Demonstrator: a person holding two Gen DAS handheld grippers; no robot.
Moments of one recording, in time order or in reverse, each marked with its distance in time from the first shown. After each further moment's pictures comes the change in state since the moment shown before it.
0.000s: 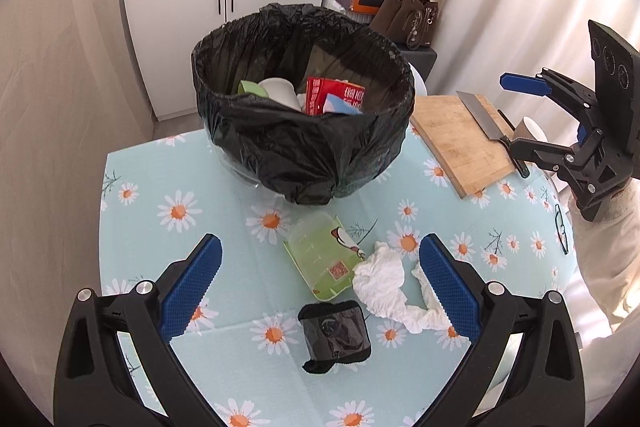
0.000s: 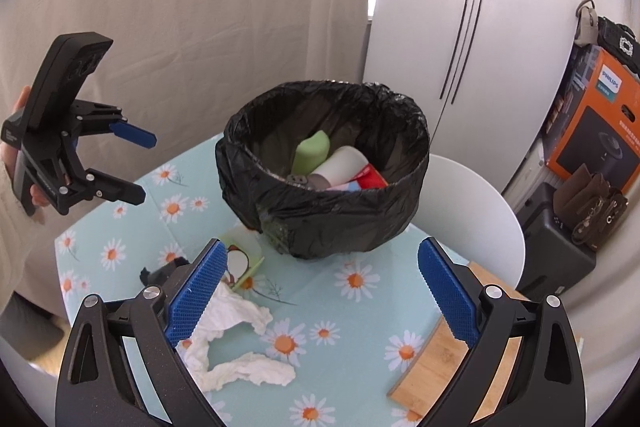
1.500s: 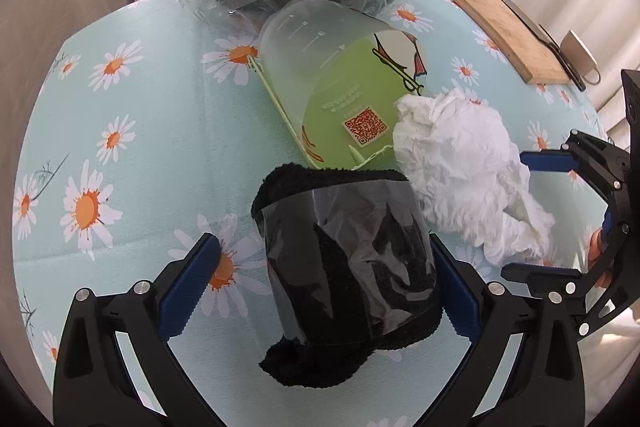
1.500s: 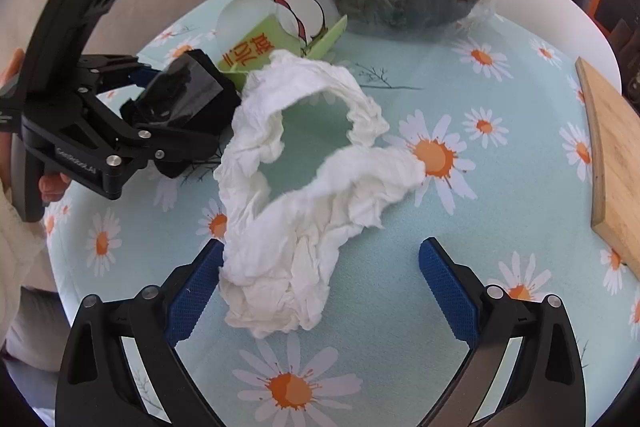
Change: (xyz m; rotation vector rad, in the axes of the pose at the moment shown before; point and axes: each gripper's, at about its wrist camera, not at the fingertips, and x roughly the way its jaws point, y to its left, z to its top) left arm 0.139 -0.007 -0.115 0.018 0.195 0.061; right arm 0.117 0.100 -0.163 0.197 0.318 0.076
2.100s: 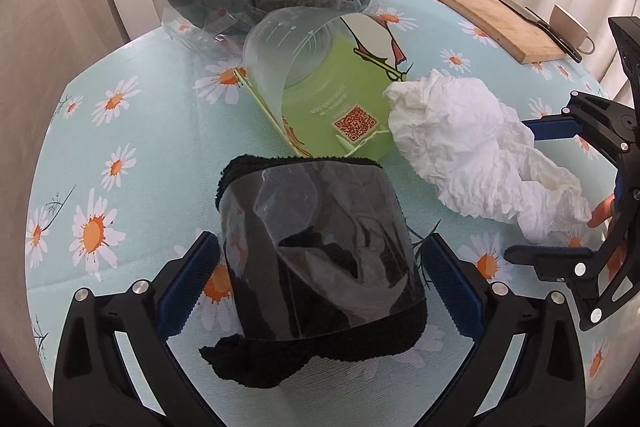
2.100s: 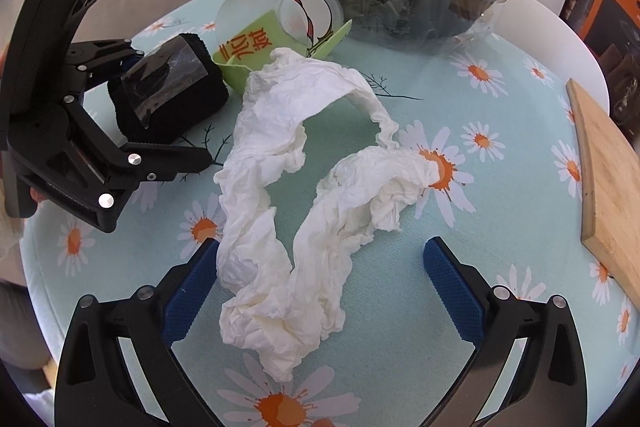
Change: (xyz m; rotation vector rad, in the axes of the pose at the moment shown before) left arm 0.003 -0.011 -0.012 0.087 -0.105 0.059; right arm 0.009 0.005 0.004 -0.056 -0.034 -0.083
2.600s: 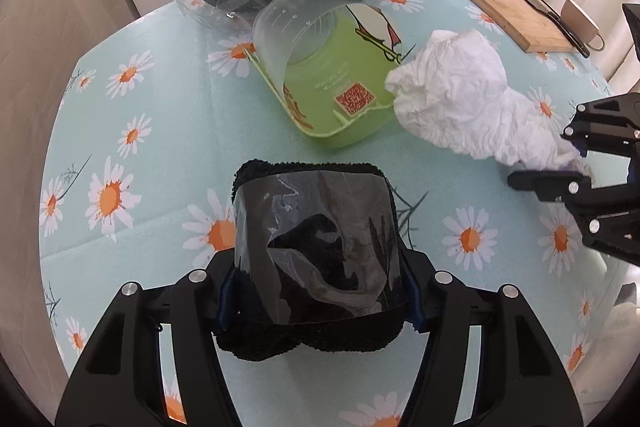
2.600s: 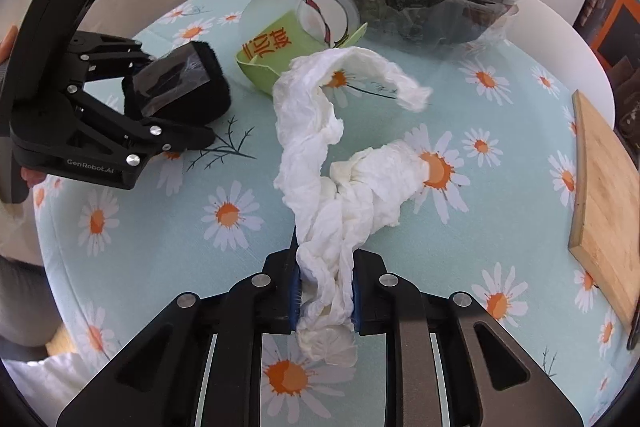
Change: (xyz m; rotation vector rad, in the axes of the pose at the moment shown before) left arm -0.018 -0.003 -0.002 -0.036 0.126 0.022; right arm -0.023 0.002 0.008 -0.047 0.058 0.025
